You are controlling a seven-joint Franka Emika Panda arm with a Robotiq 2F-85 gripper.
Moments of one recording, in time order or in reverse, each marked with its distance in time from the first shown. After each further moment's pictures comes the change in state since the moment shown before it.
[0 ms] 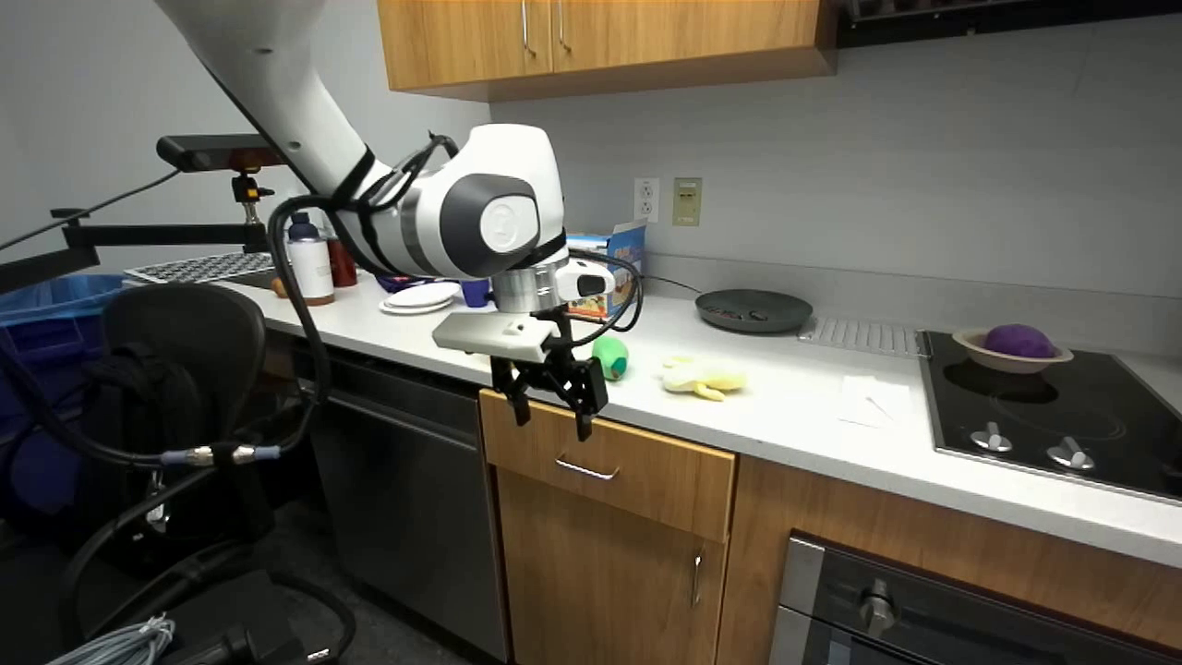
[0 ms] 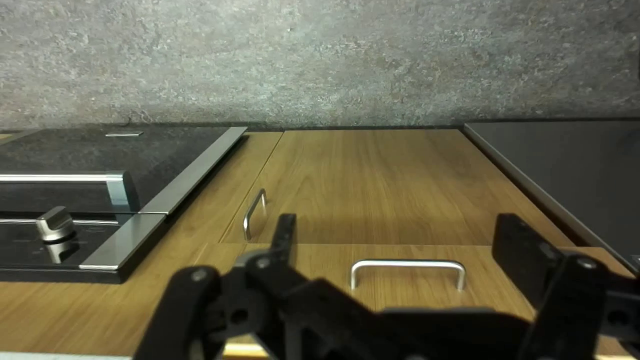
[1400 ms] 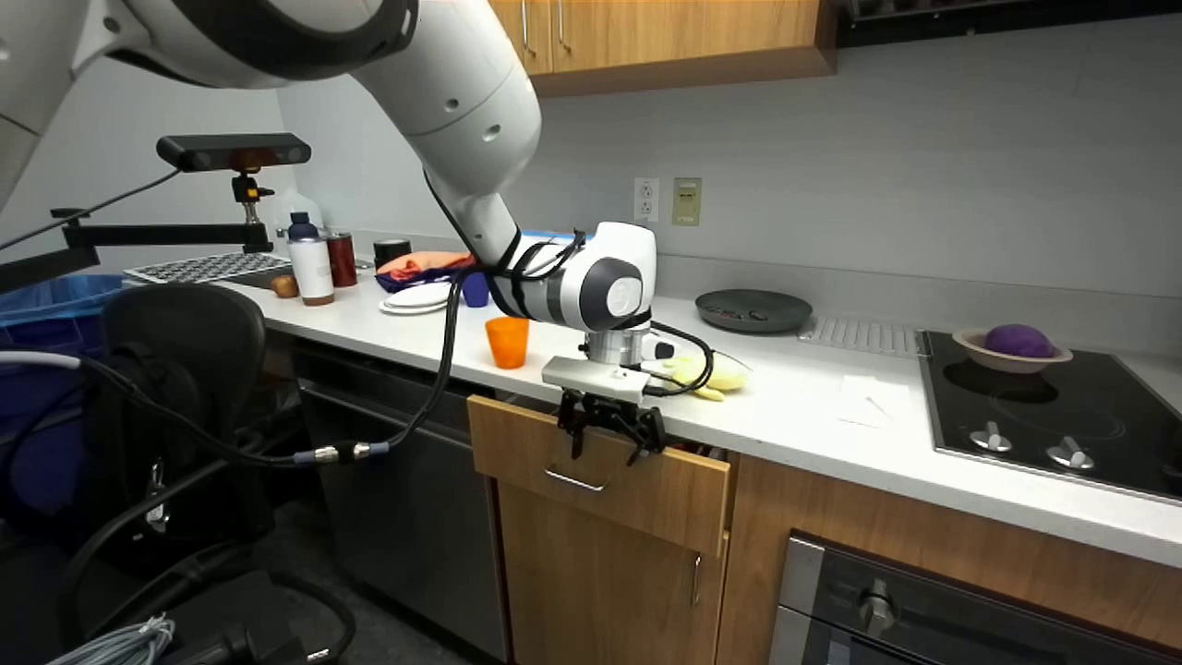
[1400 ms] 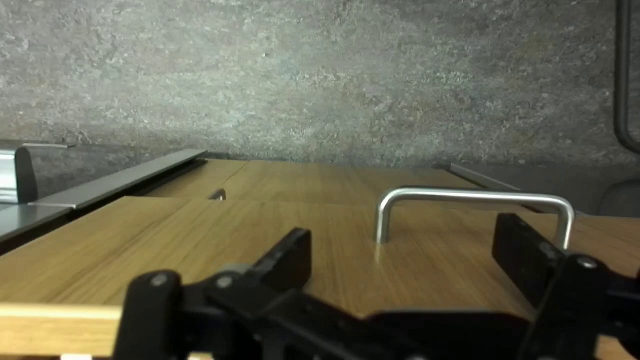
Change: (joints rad) arm -0.031 0.591 0.022 0.625 0.038 -0.252 -0.143
